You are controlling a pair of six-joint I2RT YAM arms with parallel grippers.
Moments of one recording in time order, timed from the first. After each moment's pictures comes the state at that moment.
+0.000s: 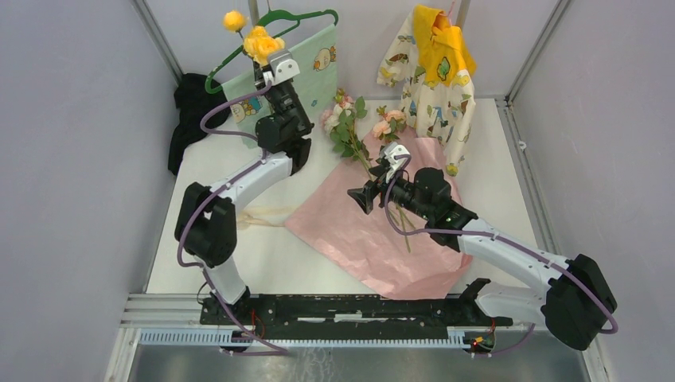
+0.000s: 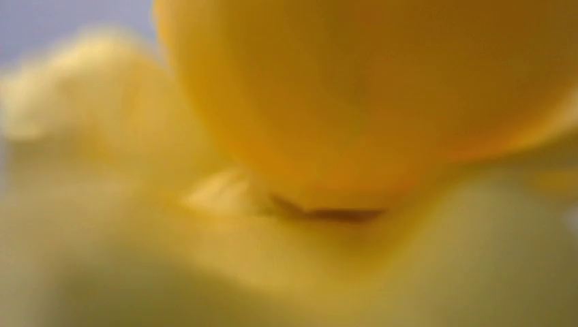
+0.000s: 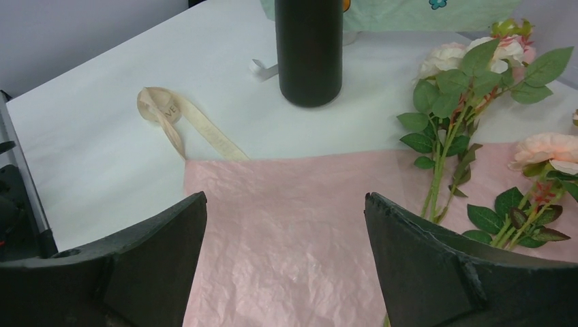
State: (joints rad) left arm -0.55 1.76 1.42 1.44 -0.76 0.85; right arm 0.72 1.14 0.69 0.34 -0.19 0.07
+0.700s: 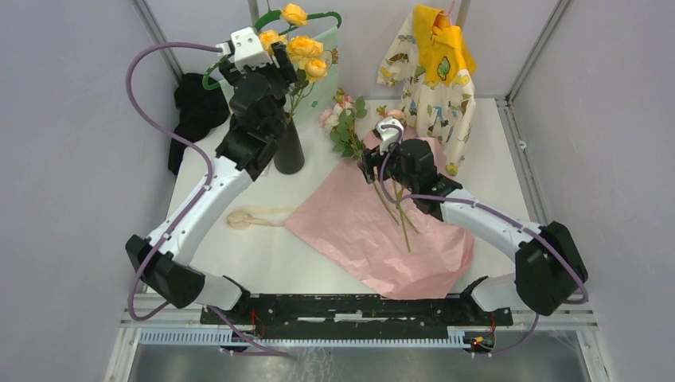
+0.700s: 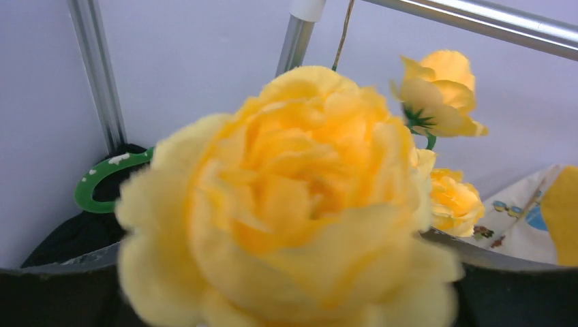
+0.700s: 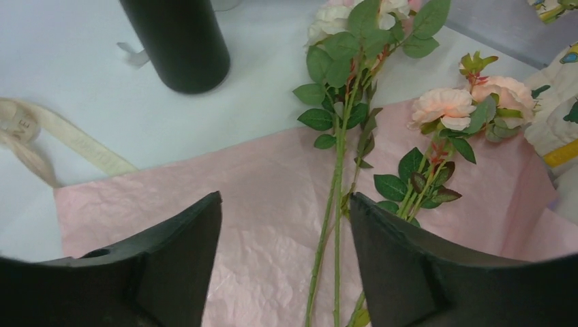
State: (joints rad) left arm -0.56 1.45 1.53 0.22 -0.81 0.01; right arm 0.63 1.35 0.86 0.21 0.00 0.01
